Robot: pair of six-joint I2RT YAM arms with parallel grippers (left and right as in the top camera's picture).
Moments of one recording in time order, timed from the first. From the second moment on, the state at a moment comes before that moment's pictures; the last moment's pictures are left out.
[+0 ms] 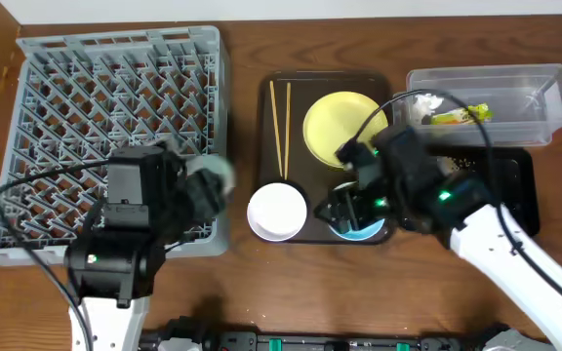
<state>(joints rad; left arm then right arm) -0.07 0.95 1.14 -1.12 0.09 -0.51 0.62 1.38 1.06 -0.67 -0.49 0.33</state>
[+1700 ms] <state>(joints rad) 0.56 1.31 1.33 -1.19 0.06 -0.49 0.70 1.38 1.06 -0.74 -0.29 0.32</state>
